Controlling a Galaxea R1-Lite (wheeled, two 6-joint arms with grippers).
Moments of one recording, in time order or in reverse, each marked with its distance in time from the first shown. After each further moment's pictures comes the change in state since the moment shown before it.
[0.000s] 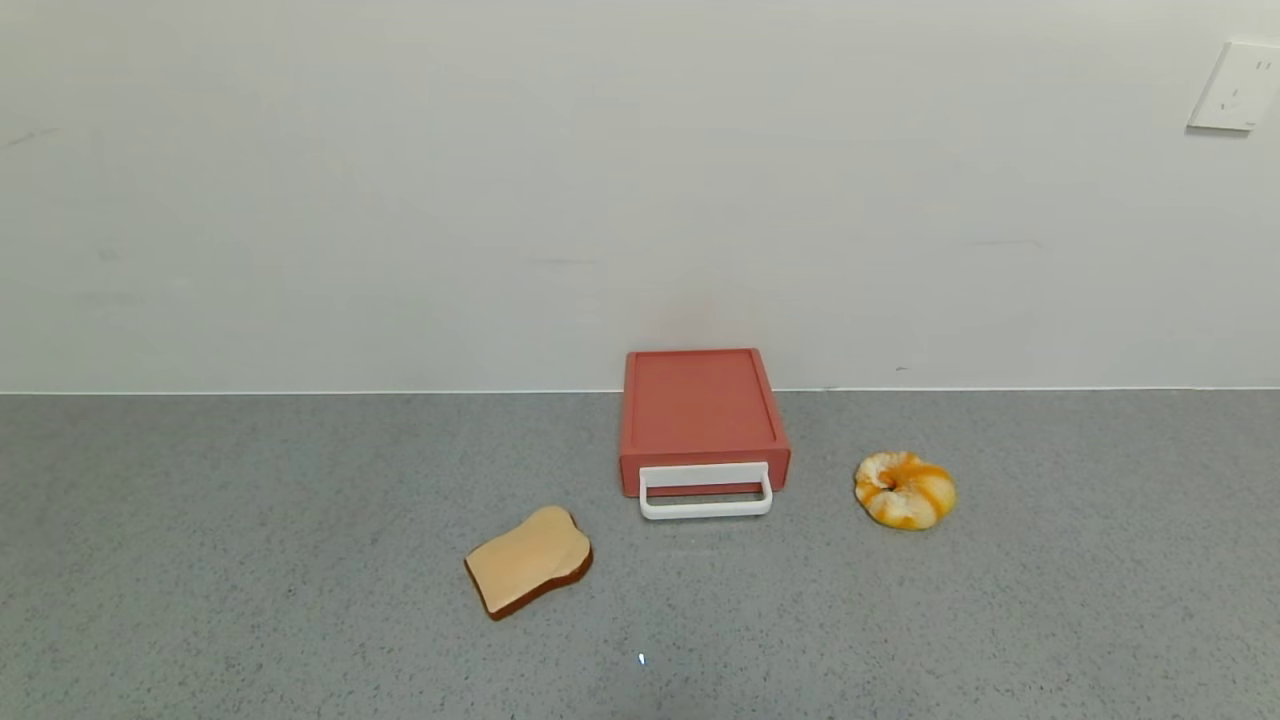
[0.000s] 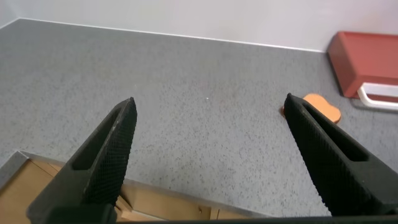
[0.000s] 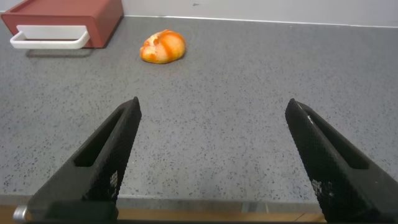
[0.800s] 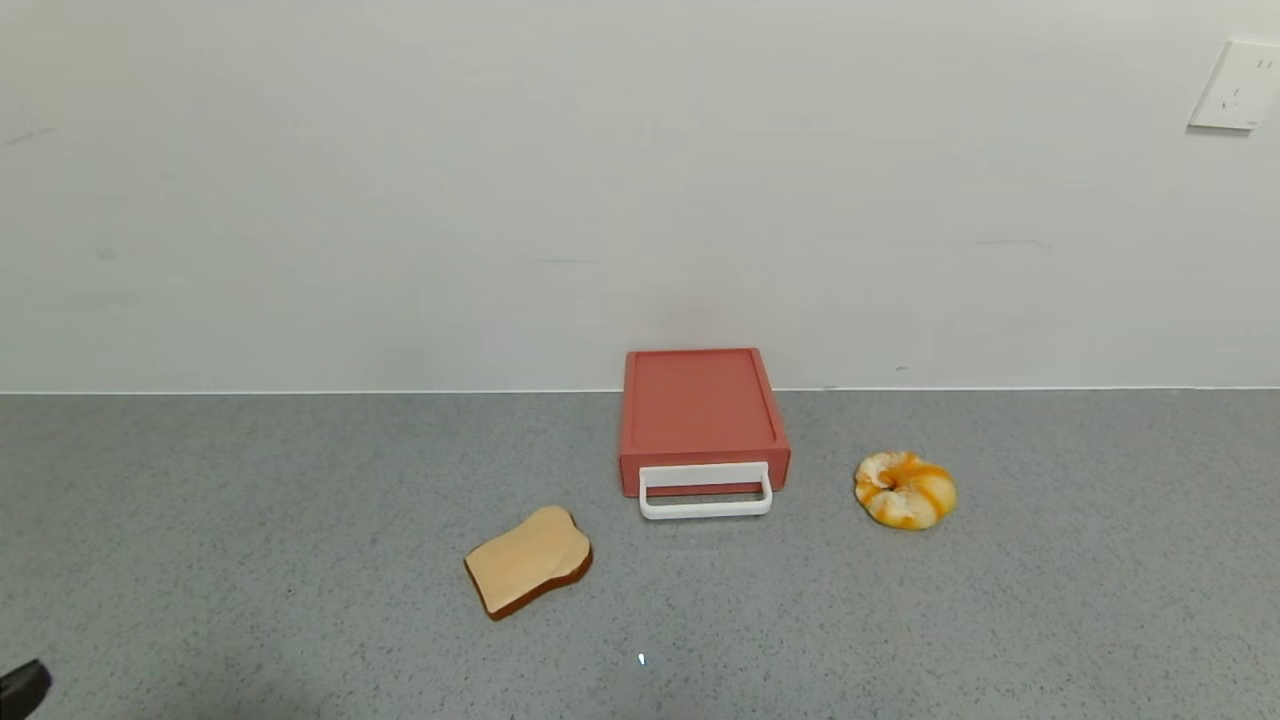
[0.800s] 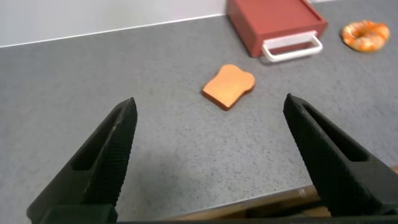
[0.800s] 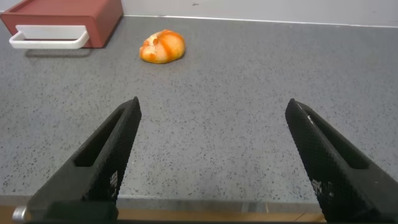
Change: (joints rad) left arm -0.358 0.272 -0.031 -0.095 -0.096 0.000; right arm 0.000 0.000 0.000 0.000 0.000 0.000
